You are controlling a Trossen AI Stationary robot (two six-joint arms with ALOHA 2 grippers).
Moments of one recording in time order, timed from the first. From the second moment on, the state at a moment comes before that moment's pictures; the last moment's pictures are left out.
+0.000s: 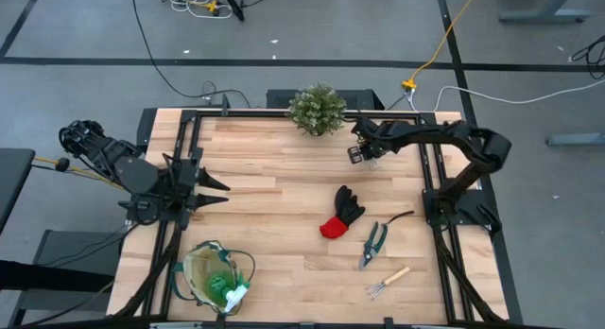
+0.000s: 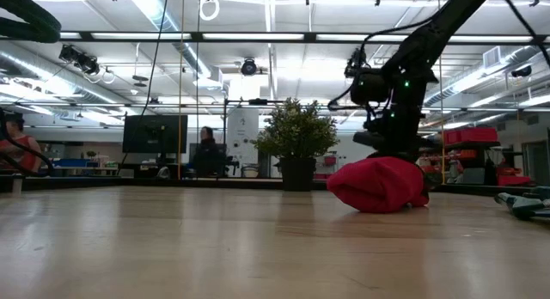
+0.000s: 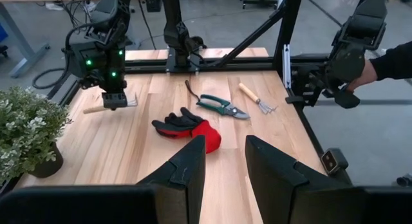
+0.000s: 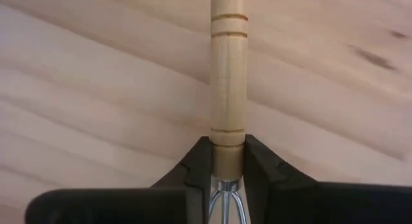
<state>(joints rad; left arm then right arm) -0.57 0.86 1.20 -0.74 -0.50 -0.23 -0.57 1.61 0.87 -0.56 0.16 0.61</state>
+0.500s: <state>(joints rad) -0.57 0.86 1.20 -0.70 -0.50 -0.22 -0.46 1.33 0.87 -0.61 0.25 0.56</state>
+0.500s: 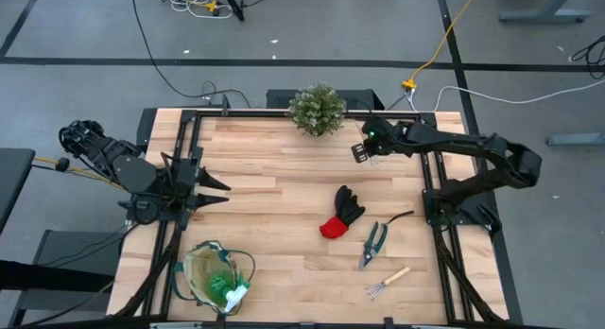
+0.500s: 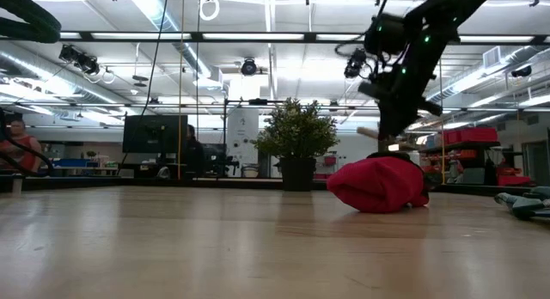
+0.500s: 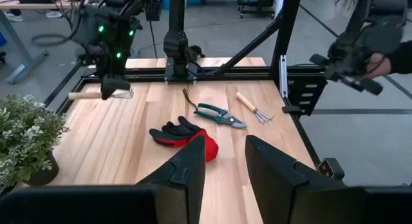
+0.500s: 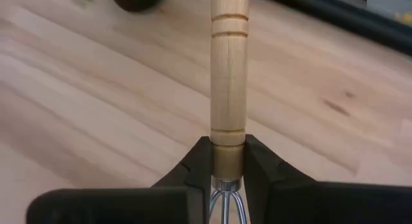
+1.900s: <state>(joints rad) -0.38 0.85 1.20 -0.58 -0.49 -0.24 -0.02 1.37 1.23 -0.07 0.27 0.29</state>
